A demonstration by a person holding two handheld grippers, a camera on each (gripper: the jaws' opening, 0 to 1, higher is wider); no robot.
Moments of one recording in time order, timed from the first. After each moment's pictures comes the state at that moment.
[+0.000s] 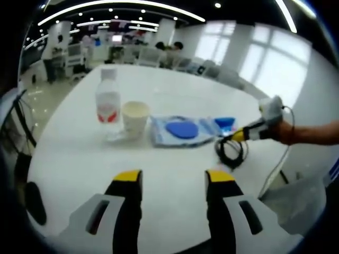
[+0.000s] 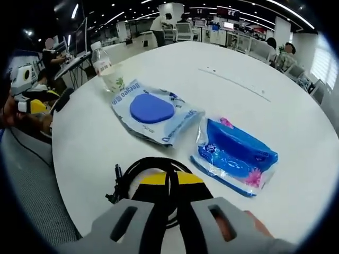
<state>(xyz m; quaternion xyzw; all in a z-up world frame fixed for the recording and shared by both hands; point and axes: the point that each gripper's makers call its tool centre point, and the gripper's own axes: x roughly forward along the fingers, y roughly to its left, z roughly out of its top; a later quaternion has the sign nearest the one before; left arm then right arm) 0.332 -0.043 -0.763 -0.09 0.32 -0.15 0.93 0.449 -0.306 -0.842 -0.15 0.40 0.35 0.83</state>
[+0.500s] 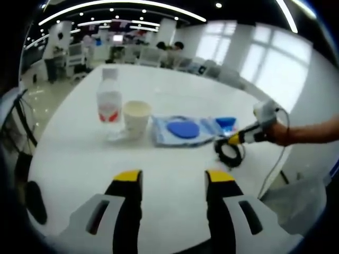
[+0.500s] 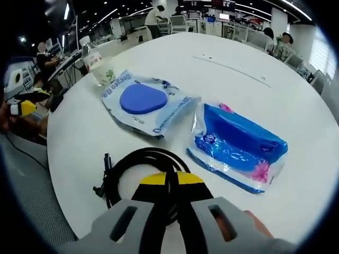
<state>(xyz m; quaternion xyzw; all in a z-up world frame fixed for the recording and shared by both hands) 0.332 -0.041 -0.763 -0.09 0.32 -0.15 0.93 0.449 -0.310 -0.867 -0.13 0.43 0.34 0.83</state>
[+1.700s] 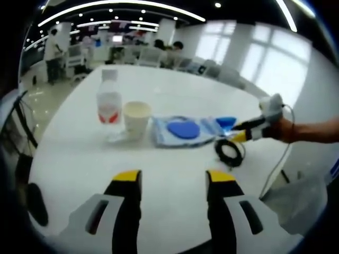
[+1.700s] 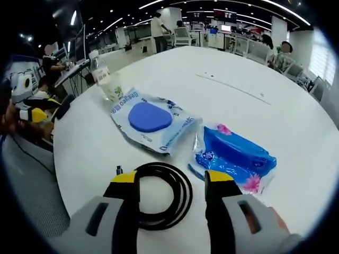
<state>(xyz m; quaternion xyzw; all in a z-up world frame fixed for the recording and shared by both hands) 0.334 -0.041 -0.763 -0.08 0.32 -0.15 0.93 0.455 -0.305 -0.828 -0.12 0.38 0.36 0.85</state>
